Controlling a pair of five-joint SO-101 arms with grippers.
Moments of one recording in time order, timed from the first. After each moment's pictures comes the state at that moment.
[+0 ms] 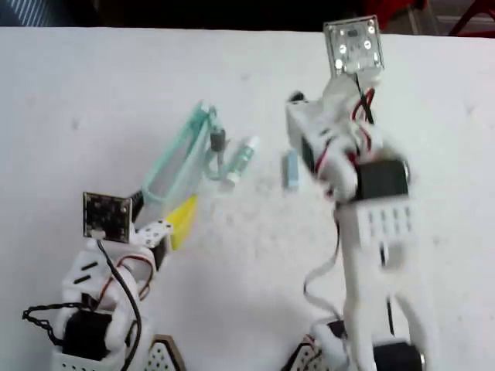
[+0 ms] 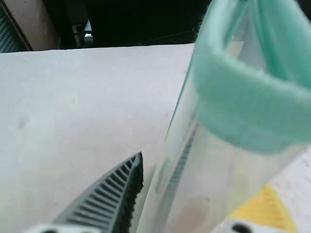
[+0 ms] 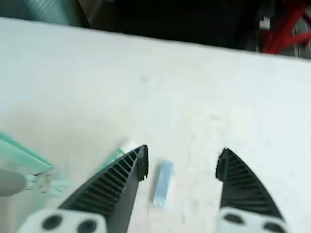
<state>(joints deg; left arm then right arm) 4.1 -104.7 79.9 58.0 4.5 -11.2 -22.3 5.0 67.1 2.9</state>
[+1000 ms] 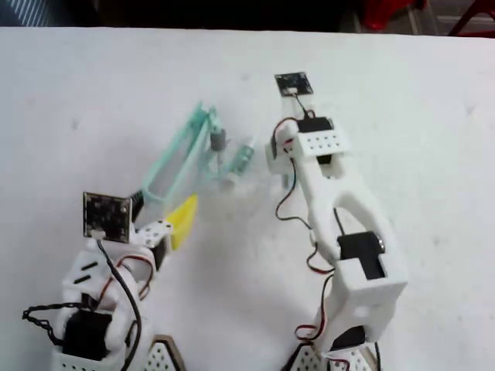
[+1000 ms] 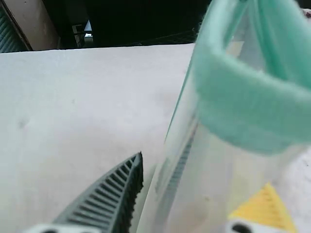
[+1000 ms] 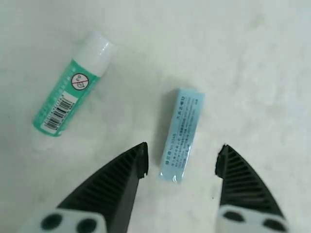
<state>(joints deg) 4.1 -104.7 79.9 58.0 4.5 -13.7 17.4 5.0 60.2 2.9</state>
